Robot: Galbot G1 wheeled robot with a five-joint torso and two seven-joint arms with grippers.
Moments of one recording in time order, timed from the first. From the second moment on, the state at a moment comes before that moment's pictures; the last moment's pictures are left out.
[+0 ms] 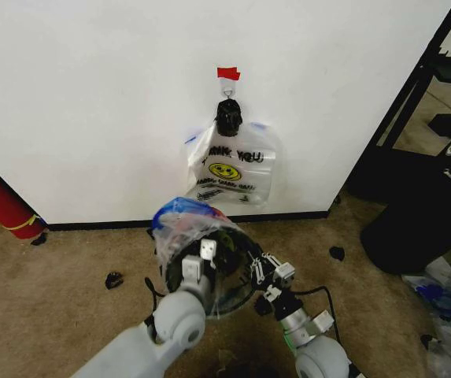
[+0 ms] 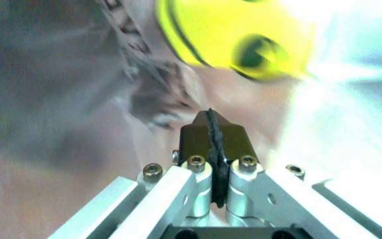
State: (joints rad) left arm 1.04 -1.04 0.23 -2.02 -0.67 0.34 -0.54; right arm -1.32 1.14 0.06 1.85 0.47 0.43 -0.05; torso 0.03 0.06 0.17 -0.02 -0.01
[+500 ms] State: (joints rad) left arm 1.11 -0.98 0.19 -2.08 -0.57 0.33 -0.49; right arm -1.25 1.16 0.12 1.71 0.42 0.54 -0.22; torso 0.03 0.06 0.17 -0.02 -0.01
